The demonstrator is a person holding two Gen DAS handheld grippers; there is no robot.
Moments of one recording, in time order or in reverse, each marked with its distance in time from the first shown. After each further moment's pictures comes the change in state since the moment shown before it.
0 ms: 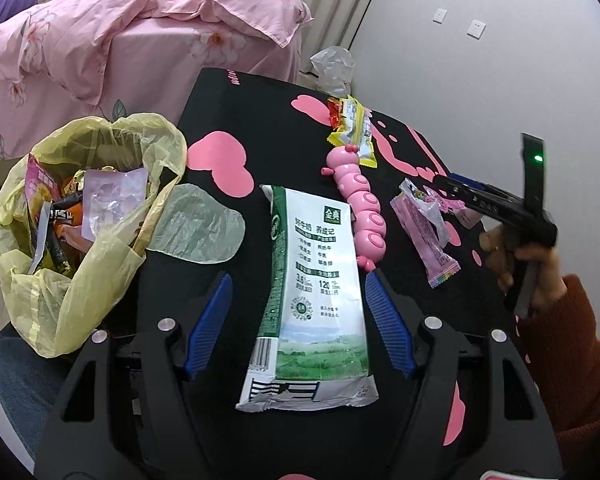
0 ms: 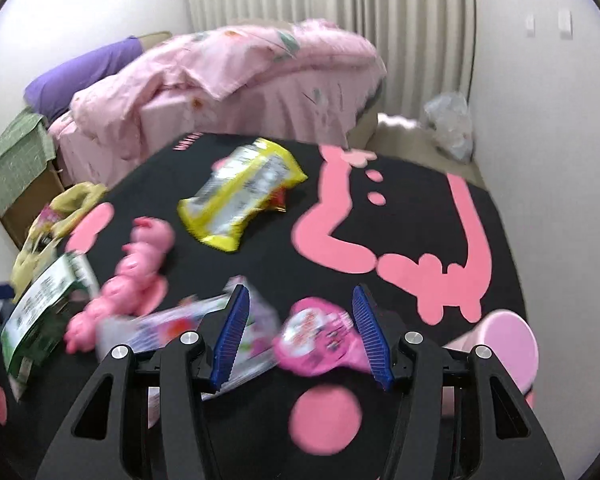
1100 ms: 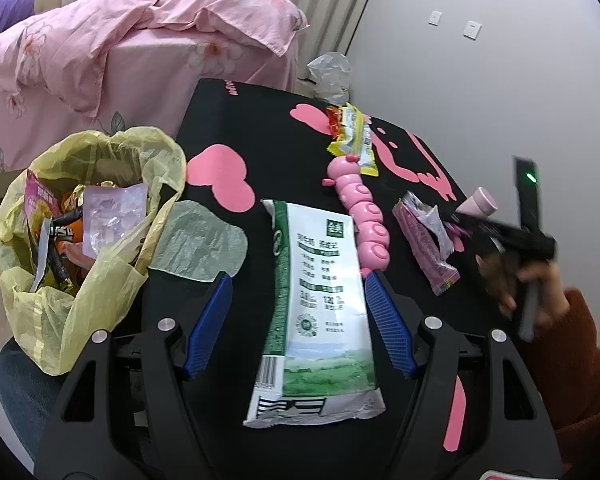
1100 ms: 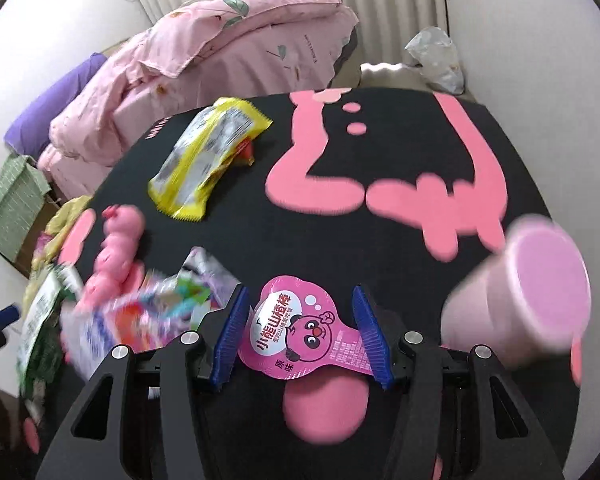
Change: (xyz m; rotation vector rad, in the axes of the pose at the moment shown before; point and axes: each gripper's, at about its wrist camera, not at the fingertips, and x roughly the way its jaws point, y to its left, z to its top) left arm 0.003 0.001 0.006 0.022 -0.022 0.007; right arm -0.002 -0.017 -0.043 0.192 0.088 0.083
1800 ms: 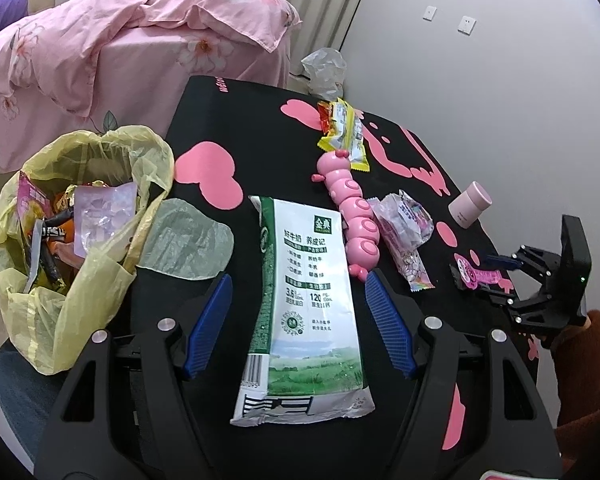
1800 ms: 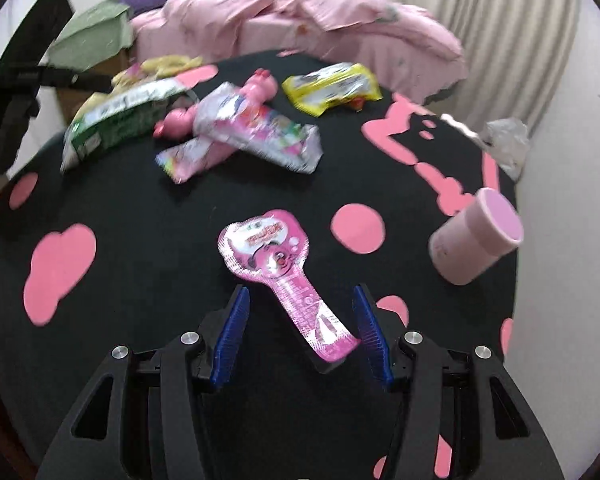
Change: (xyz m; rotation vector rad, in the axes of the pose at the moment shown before) left arm 0.002 -0.010 0.000 0.023 0.019 -0.019; right arm -0.062 0.031 -0.076 -0.638 0.060 -0.055
